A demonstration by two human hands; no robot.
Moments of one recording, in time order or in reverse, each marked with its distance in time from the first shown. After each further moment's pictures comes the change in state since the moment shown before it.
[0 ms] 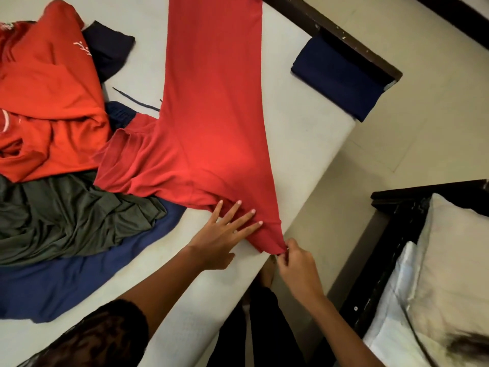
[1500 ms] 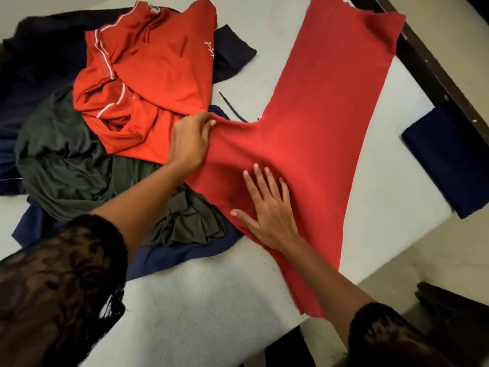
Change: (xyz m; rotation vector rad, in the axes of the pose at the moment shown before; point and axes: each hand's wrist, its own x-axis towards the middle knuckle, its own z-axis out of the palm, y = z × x) left_hand -0.052 -0.231 -0.052 -0.678 0.835 -1.121; right_hand 0.143 -0.187 0.049 -0.433 0.118 -1.000
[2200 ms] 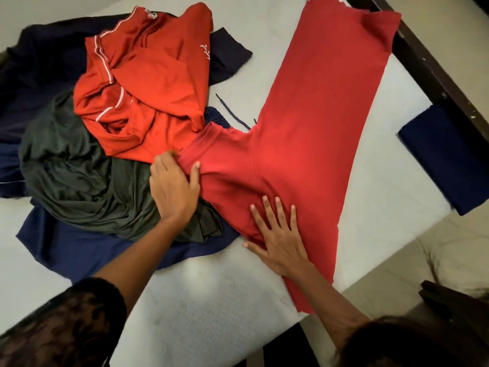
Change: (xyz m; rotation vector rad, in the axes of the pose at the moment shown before) left_hand -0.083 -0.012 0.009 0.269 0.213 -0.269; right_hand -0.059 0.017 0.021 -0.135 -0.139 0.040
